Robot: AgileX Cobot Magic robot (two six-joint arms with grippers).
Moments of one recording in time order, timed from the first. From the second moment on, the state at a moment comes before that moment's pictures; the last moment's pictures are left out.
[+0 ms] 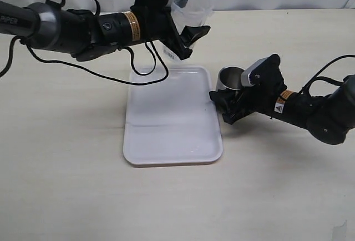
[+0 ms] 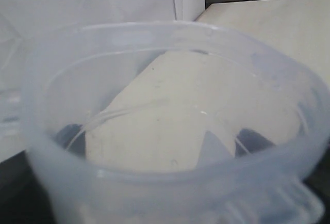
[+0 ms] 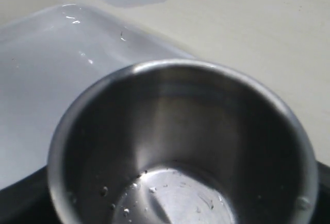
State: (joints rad) left arm -0.47 2.17 -1.32 0.81 -0.71 -0.32; right arm 0.10 2.17 -0.72 -0.66 -0.99 0.09
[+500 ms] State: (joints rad) left arm -0.57 2.23 -1.40 0.84 -0.58 -0.02; right arm 0.10 2.17 -0.73 -0.73 -0.99 0.09
